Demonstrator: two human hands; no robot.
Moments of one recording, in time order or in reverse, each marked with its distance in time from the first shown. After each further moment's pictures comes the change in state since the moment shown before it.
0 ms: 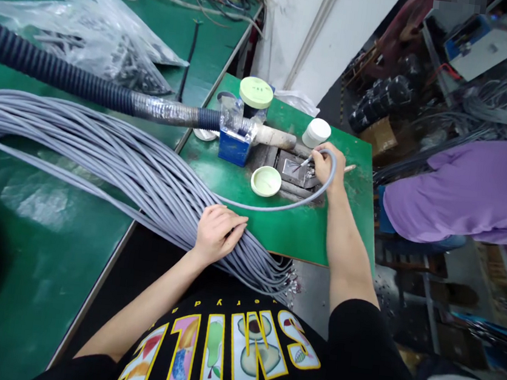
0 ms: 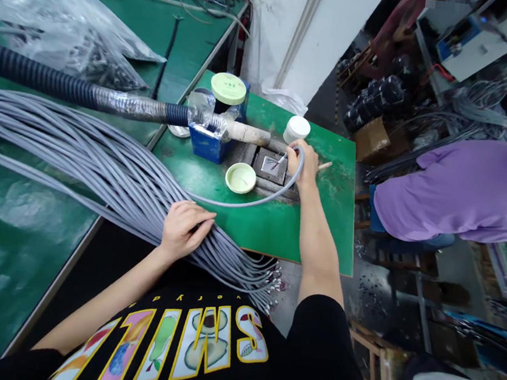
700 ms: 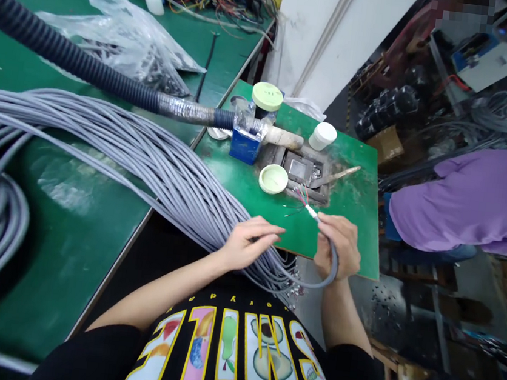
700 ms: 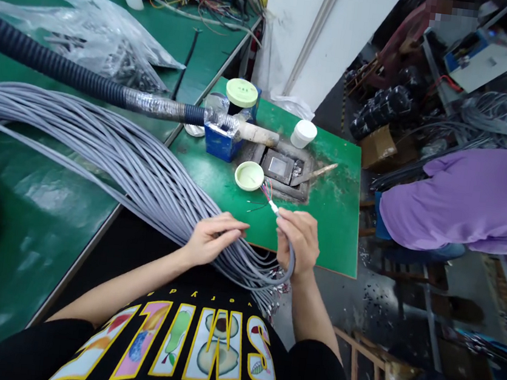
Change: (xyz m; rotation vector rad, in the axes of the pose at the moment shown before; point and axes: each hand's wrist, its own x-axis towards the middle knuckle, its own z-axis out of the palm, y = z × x) left_hand 0.009 0.048 0.010 -0.762 -0.160 -0.276; right_hand -0.174 -0.094 -0.076 0.243 0.328 -0.481
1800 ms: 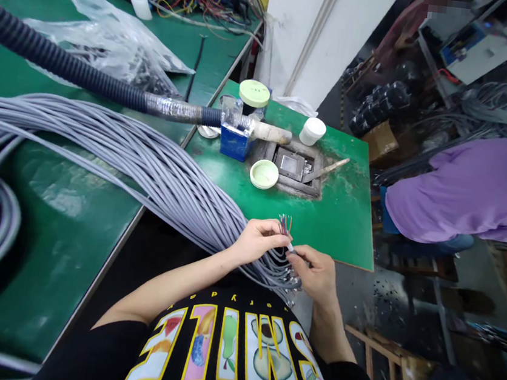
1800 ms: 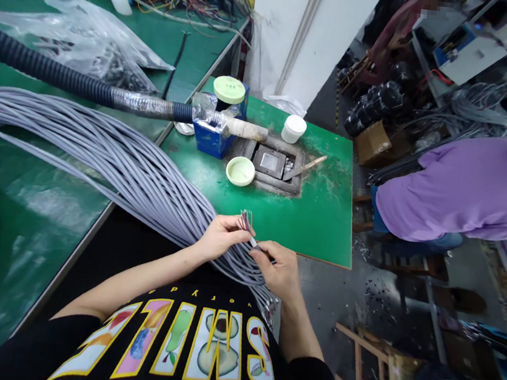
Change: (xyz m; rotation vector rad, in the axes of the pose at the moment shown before) left_hand 0.010 0.010 0.045 -0.552 -0.002 -0.474; right_hand -0.040 -0.035 -0.031 0.247 -0.503 0.680
